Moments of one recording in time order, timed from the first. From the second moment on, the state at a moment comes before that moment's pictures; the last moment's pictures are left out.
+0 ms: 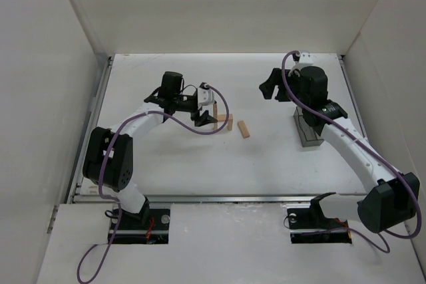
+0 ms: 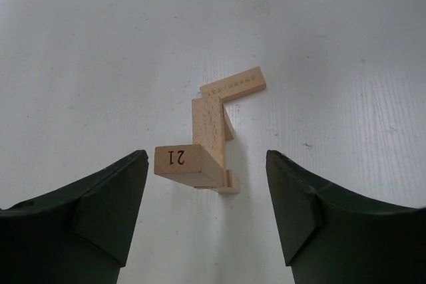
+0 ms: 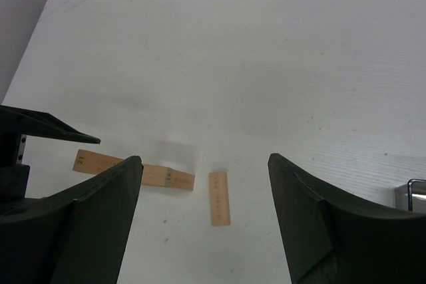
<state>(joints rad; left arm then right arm) -0.36 1.63 1.11 -0.16 1.00 0.80 0.33 1.26 1.10 -0.16 -0.06 0.34</state>
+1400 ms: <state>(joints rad) -0.32 0.97 0.97 0.10 0.55 0.14 0.48 1.80 1.15 -0.44 -0.03 0.25</state>
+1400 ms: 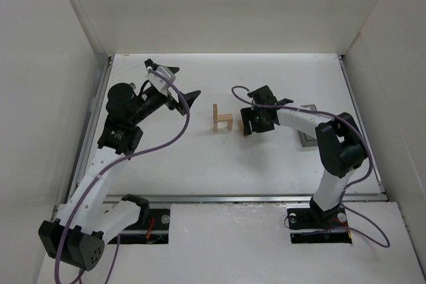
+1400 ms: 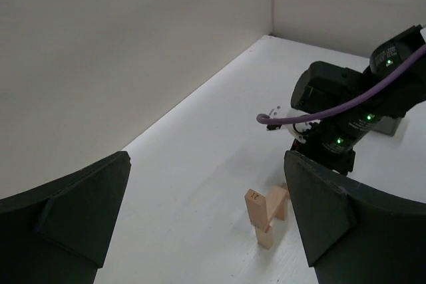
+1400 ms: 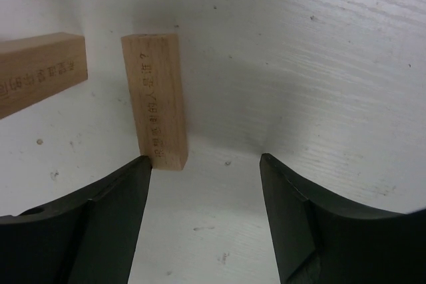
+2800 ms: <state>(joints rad) -0.32 0.91 0.89 0.10 0.42 0.09 0.54 1.87 1.23 -0.43 0.06 0.33</state>
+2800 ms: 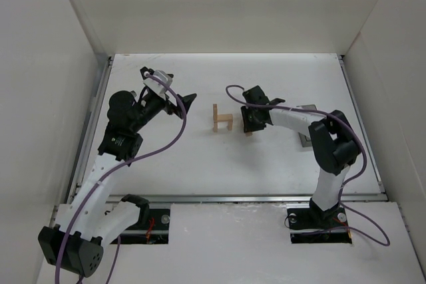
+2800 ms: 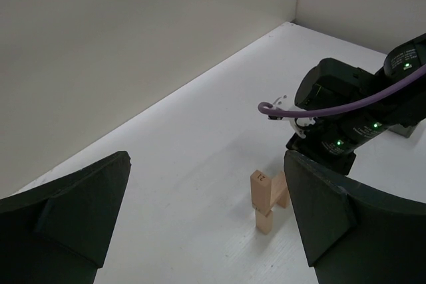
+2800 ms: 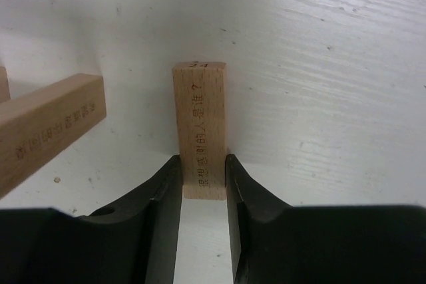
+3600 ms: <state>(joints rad) -0.35 1.25 1.37 -0.30 1.12 0.57 0.62 1.15 1.17 -0.29 -0.31 -0.09</state>
